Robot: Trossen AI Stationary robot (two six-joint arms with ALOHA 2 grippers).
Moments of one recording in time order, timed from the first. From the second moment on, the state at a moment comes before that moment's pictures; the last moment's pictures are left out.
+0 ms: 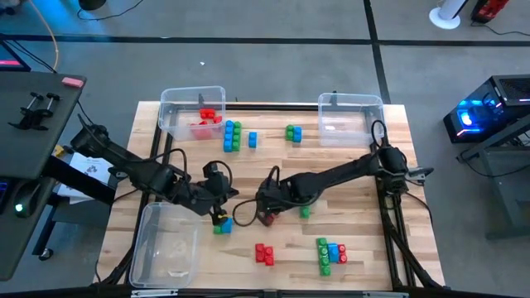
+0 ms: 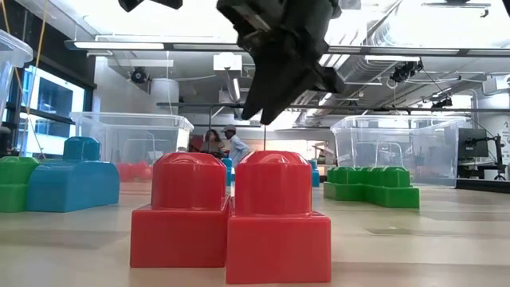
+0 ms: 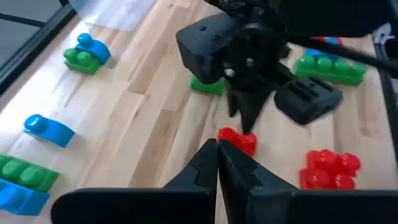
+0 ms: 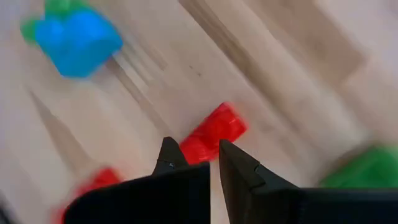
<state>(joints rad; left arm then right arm) -0.47 1.32 1.15 -0.66 -0.56 -0.52 0.25 2.01 1.63 -0.81 0.10 1.00</state>
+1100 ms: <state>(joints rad) -0.47 1.32 1.15 -0.66 -0.57 -0.52 0.30 2.14 1.63 -0.80 0.19 1.55</state>
